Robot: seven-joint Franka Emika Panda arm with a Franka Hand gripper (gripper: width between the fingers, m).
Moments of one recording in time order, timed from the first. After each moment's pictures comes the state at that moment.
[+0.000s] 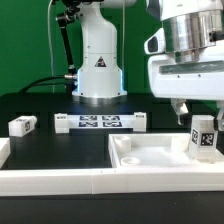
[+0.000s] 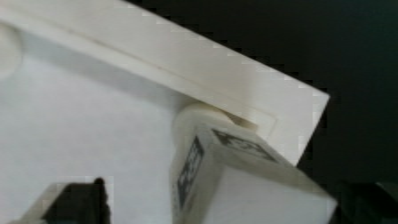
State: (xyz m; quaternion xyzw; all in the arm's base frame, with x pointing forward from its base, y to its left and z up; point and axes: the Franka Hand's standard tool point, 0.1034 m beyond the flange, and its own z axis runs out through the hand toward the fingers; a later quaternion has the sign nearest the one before) arm 0.620 0.117 0.082 -0.88 0.46 -0.02 0.09
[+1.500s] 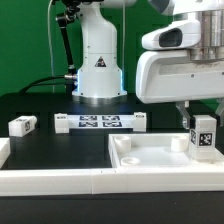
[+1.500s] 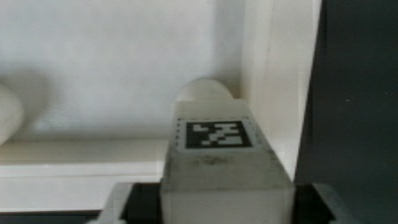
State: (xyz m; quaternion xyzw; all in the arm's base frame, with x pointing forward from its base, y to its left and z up) arm 0.627 0.119 0.084 -1.00 -0.01 -0.03 0.03
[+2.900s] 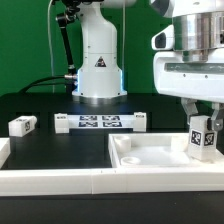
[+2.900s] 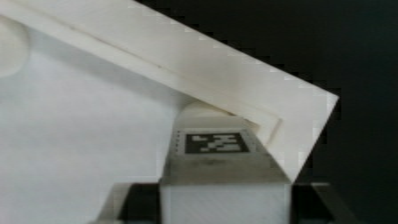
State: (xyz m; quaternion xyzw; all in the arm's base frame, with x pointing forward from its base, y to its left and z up) arm 0.622 0.123 0.082 -0.82 0.57 0.00 0.06
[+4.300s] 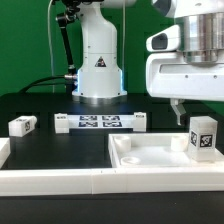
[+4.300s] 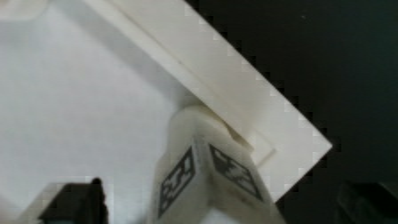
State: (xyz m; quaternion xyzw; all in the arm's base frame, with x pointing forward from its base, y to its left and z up) arm 0.621 0.127 0.080 -0.95 0.32 -0.01 0.05
